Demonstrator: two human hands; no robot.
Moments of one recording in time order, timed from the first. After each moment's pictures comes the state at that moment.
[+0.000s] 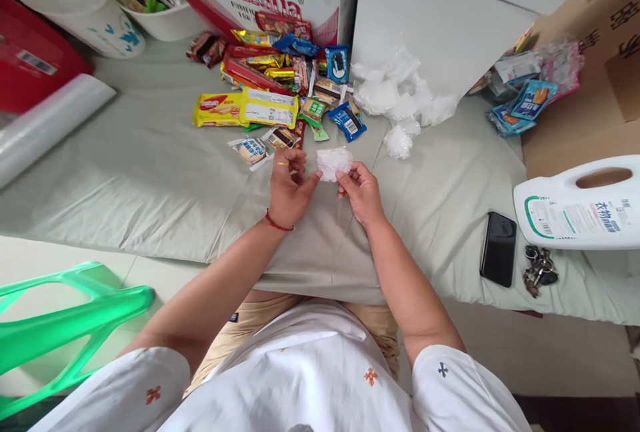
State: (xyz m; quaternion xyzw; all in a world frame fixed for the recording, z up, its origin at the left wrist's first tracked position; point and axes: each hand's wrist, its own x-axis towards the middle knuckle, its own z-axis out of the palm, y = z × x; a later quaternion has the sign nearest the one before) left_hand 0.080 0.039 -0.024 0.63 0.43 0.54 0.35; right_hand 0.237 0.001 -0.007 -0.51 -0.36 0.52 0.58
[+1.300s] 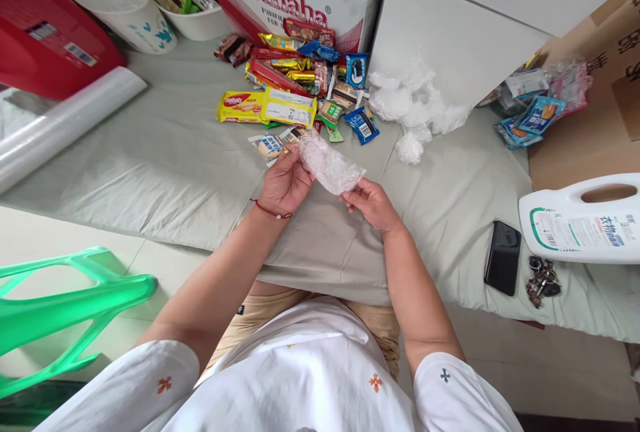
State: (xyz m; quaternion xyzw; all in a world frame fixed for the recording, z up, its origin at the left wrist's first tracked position) left_hand 0.058 0.060 -0.009 0.30 0.34 0.55 0.70; right_hand 0.253 -0.017 0.006 -0.47 -0.46 0.60 0.46
